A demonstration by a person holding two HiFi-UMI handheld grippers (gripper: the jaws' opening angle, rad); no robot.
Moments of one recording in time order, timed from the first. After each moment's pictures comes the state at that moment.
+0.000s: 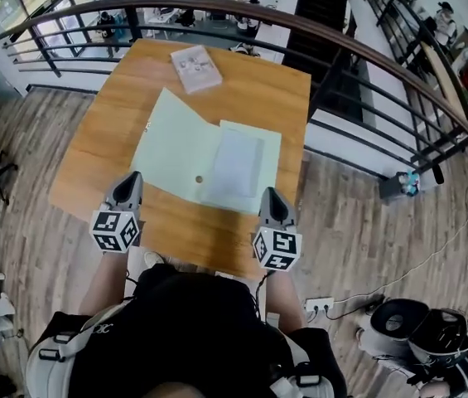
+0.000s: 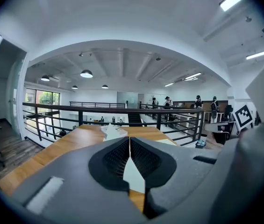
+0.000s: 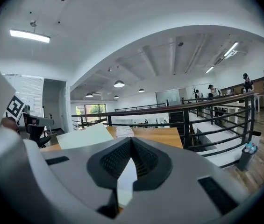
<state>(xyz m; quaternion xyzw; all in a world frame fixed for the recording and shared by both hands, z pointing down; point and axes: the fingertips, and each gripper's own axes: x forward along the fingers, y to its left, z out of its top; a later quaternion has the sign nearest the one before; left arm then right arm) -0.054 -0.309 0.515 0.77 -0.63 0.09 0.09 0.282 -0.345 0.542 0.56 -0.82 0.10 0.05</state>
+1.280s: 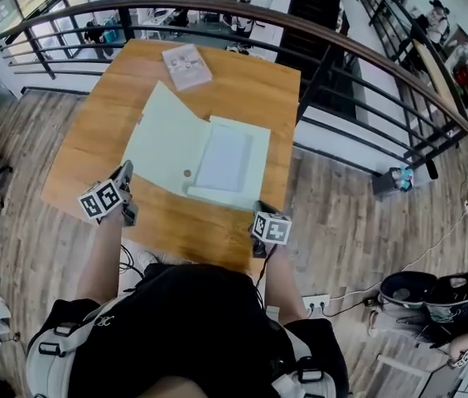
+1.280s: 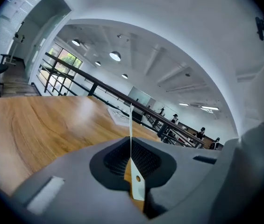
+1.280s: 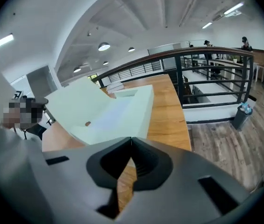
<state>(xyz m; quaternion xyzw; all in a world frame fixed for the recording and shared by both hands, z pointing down) -0.089 -0.348 0.607 0.72 -0.63 -0.06 0.30 0.337 -0.336 0.745 0.50 -0.77 0.34 0.22</state>
